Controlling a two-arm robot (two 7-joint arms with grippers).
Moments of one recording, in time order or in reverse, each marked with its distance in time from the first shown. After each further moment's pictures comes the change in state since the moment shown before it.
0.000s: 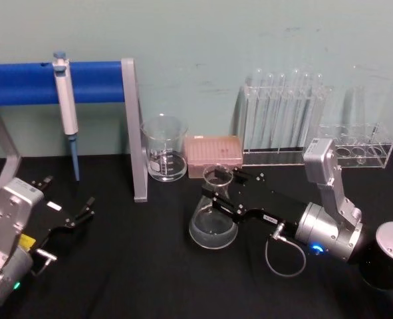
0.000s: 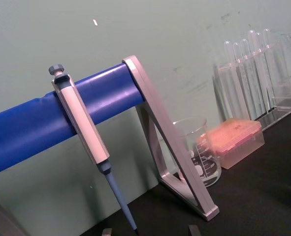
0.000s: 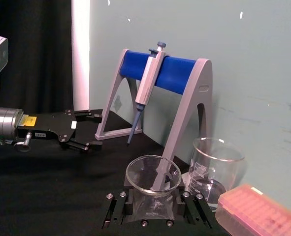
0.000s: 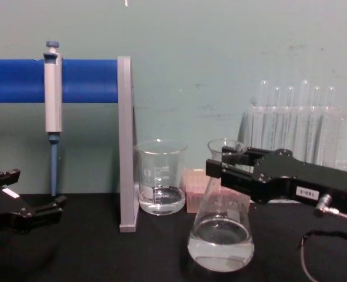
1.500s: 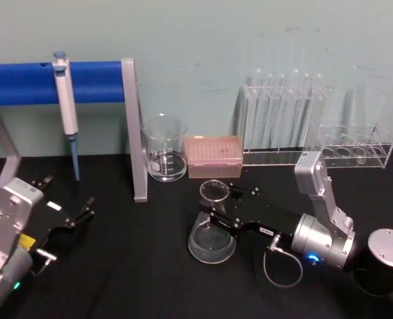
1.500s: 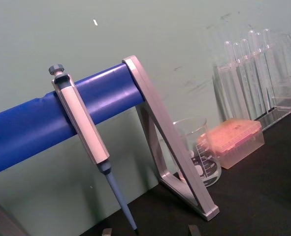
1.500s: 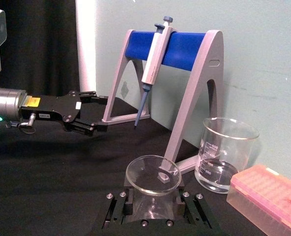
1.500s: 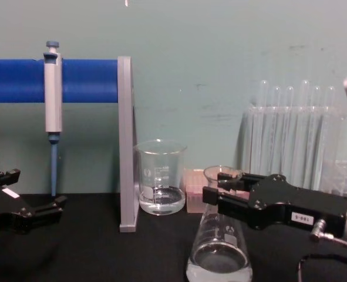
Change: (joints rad) left arm 0.000 0.000 0.000 0.000 0.000 0.000 0.000; right arm 0.032 -0.026 -0.026 0.117 0.000 -0.025 0.051
